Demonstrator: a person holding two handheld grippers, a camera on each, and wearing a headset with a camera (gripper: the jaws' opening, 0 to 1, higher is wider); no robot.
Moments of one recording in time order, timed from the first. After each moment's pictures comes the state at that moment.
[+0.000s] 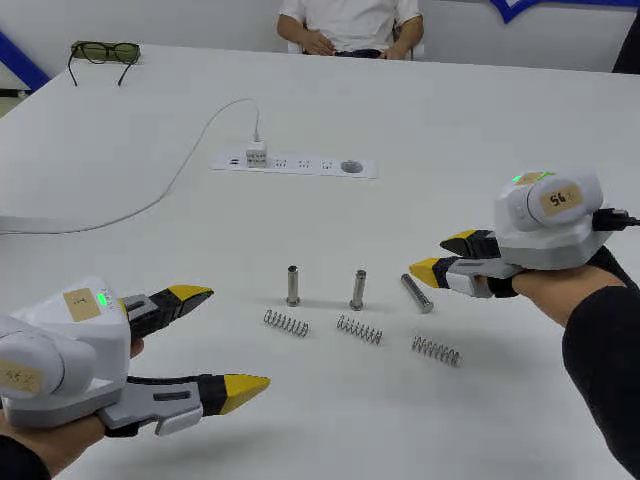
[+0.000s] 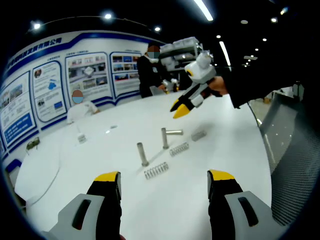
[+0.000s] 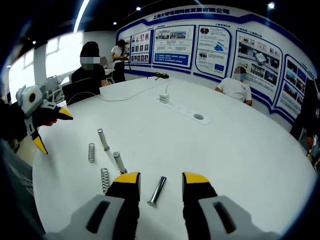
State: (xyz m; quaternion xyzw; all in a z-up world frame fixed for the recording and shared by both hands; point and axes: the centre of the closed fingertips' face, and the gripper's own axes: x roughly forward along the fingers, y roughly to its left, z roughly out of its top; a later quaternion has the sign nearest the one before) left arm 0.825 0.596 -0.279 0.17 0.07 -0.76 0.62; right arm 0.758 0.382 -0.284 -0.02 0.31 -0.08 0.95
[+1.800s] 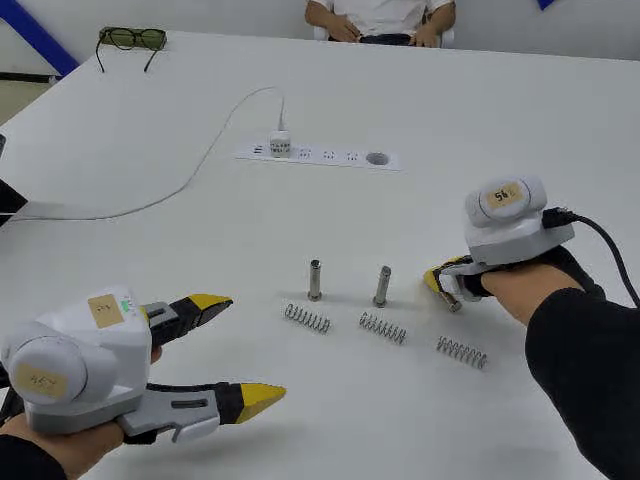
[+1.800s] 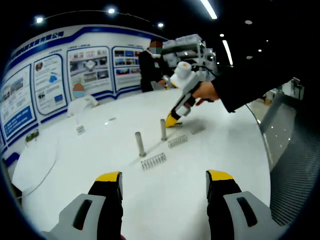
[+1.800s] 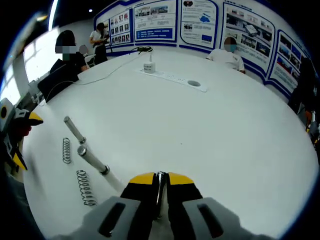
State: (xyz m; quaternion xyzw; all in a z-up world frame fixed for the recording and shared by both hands) left arm 0.828 0.603 -0.297 0.17 0.10 -0.76 0.62; right arm 0.777 0.369 -0.348 0.04 0.40 -0.13 0.91
